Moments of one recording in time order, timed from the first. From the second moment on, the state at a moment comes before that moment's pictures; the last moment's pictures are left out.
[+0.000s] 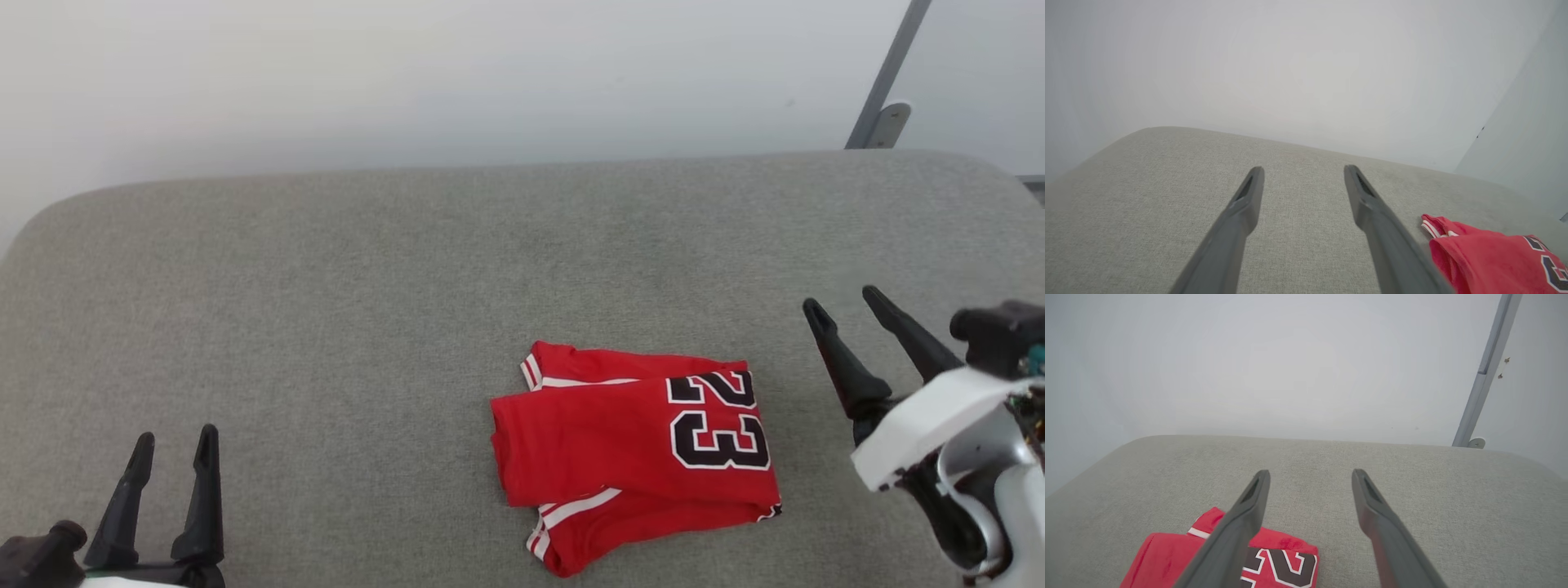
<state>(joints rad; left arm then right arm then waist) 0.14 0.30 0.02 0.03 -0.55 -0.13 -0.26 -0.21 -0.36 0.14 0.07 0.56 0.13 0.16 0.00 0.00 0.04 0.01</state>
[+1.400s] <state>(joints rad) 0.22 0.25 0.10 0.05 -0.40 -0.13 -0.26 -0.06 -0.27 0.09 0.33 0.41 0.13 -0.26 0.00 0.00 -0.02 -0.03</state>
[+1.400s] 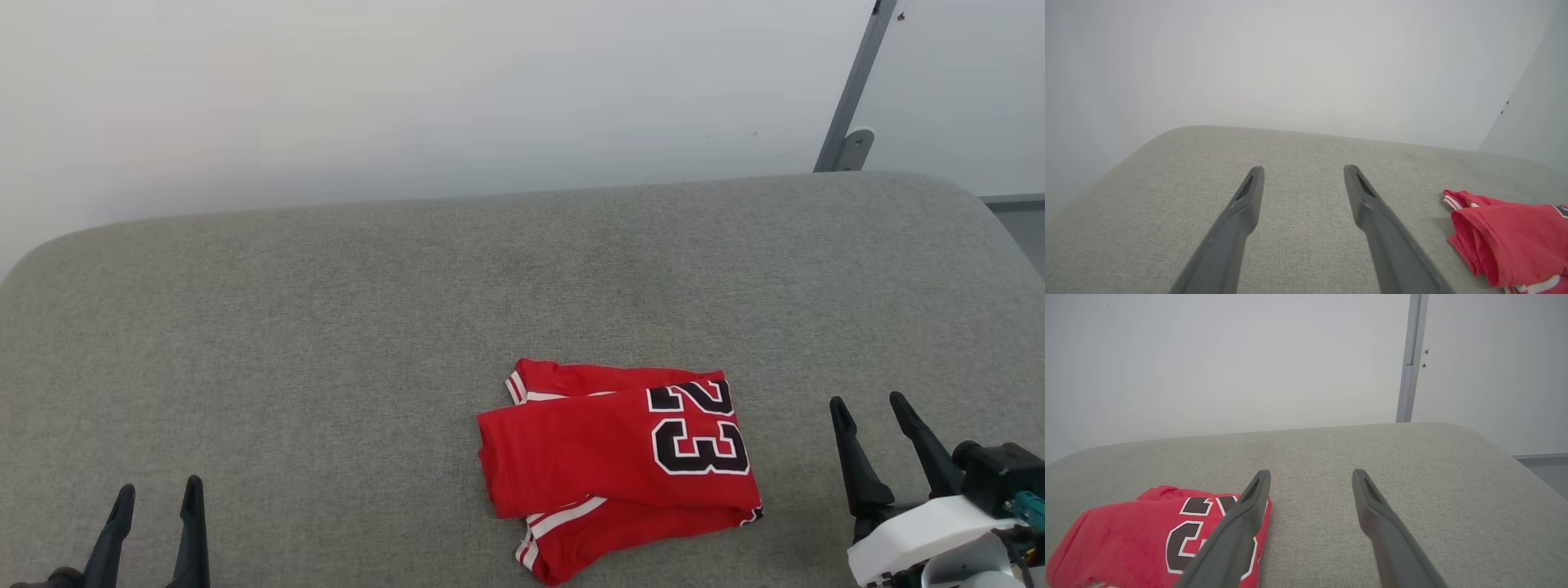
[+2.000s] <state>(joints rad) 0.22 0.23 0.08 0.03 -0.38 -0.13 -0.26 -0.09 -0.28 0.15 0.35 0.47 0.13 -0.16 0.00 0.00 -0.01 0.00</state>
